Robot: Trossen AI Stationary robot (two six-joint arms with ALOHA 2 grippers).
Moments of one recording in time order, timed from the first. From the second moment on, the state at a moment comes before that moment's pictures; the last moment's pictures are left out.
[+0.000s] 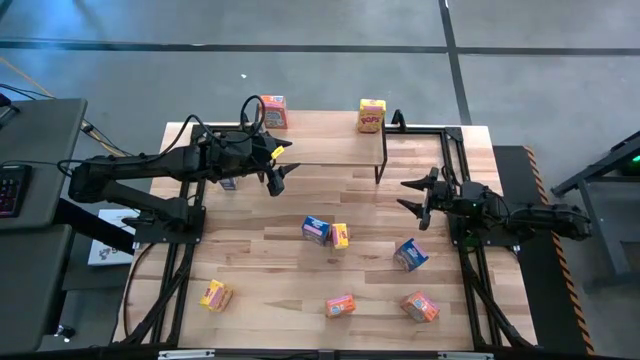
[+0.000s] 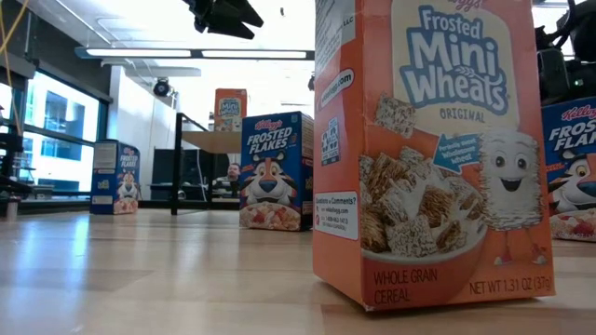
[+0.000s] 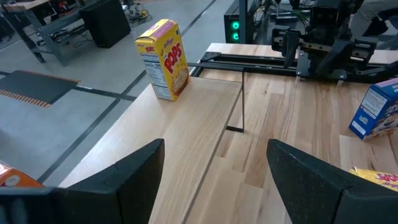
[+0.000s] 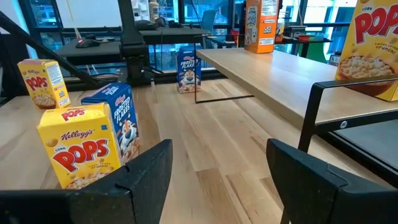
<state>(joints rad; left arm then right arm) 0.14 1.14 1.07 -0.32 -0.31 0.06 -0.13 0.12 0.01 0.04 0.13 0.00</state>
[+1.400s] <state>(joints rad) 0.14 1.15 1.07 -0.25 -0.32 0.13 -0.13 0.12 0.01 0.04 0.13 0.00</state>
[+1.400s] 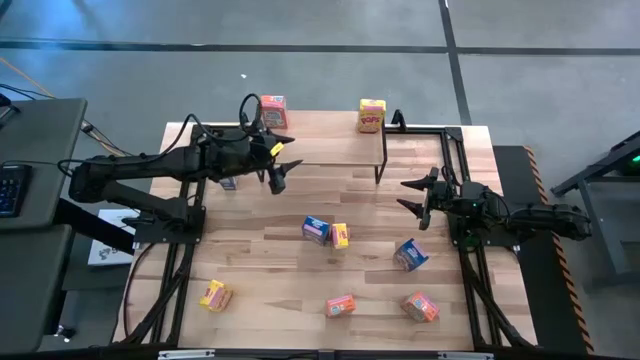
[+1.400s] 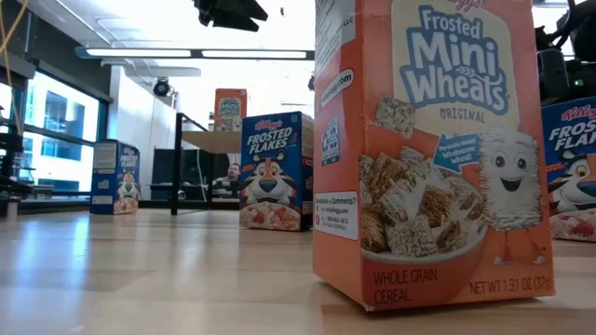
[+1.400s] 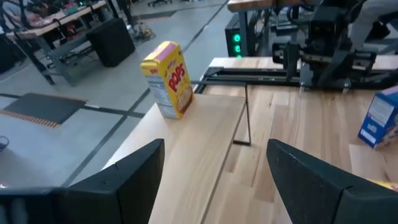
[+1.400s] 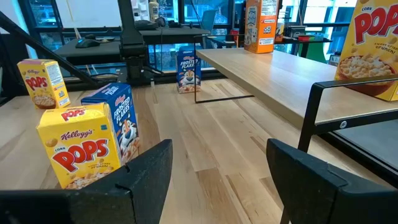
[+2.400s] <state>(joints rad) -0.14 1.34 1.22 -0.56 -0.29 0.18 -0.13 0.12 0.01 0.04 0.13 0.00</state>
